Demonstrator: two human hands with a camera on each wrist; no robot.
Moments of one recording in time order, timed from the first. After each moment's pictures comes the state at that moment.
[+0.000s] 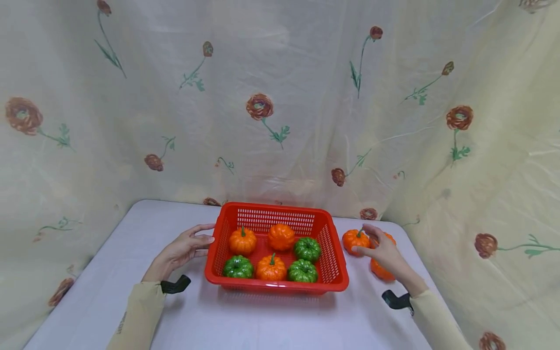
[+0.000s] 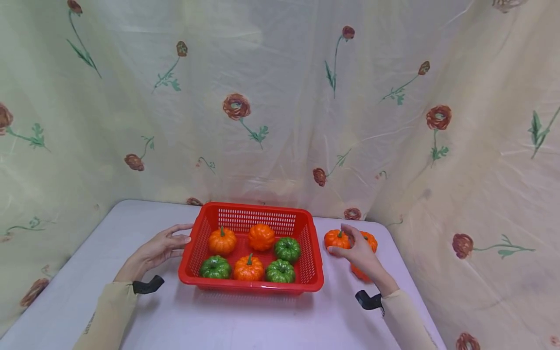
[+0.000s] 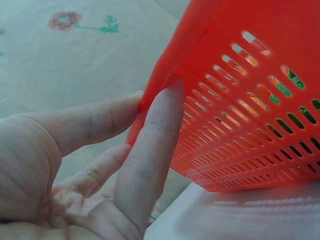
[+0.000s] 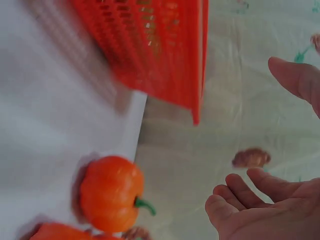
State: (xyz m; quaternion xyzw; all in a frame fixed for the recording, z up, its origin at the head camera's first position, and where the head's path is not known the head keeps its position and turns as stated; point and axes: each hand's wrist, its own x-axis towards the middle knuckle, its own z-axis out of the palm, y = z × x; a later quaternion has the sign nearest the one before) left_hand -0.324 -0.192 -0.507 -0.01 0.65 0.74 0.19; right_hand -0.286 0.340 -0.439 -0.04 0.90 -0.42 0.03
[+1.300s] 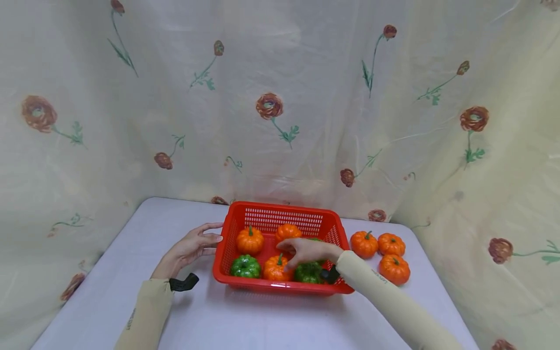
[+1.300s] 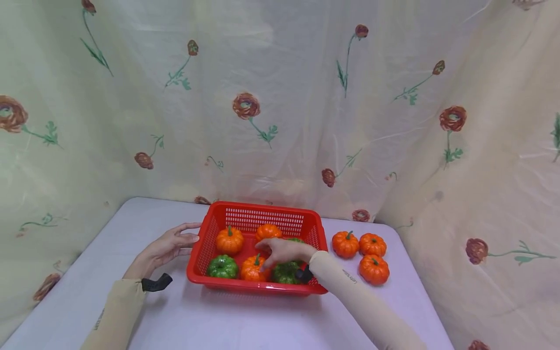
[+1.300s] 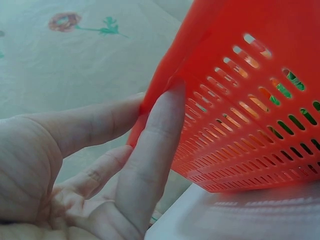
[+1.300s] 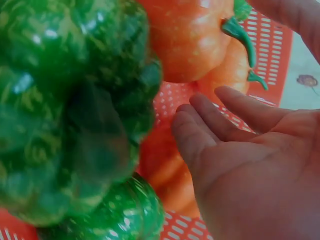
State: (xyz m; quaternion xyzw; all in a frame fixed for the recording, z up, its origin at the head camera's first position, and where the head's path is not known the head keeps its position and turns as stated) left_hand -0.324 -0.193 -0.505 -0.02 0.66 0.73 0.18; right_hand -0.342 0.159 -0.463 -0.29 0.85 -0.30 0.32
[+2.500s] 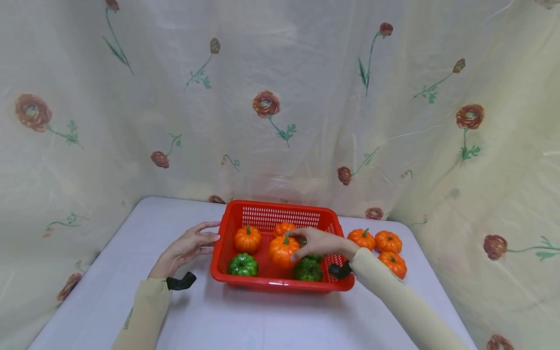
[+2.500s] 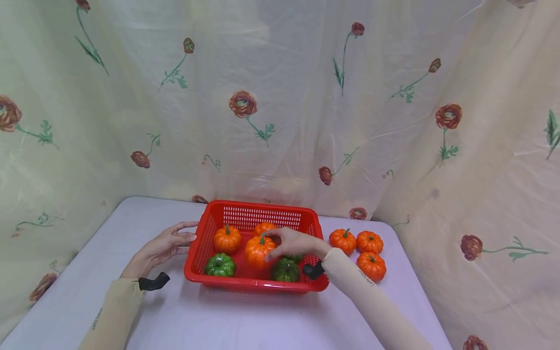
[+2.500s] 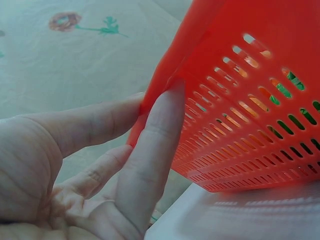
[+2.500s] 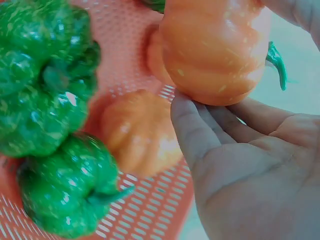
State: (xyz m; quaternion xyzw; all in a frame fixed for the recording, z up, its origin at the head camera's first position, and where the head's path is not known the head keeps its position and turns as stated) left_hand -0.324 -0.193 -0.505 -0.02 0.66 0.73 0.19; right_hand -0.330 0.187 -0.428 -0.25 0.88 -0.31 0.26
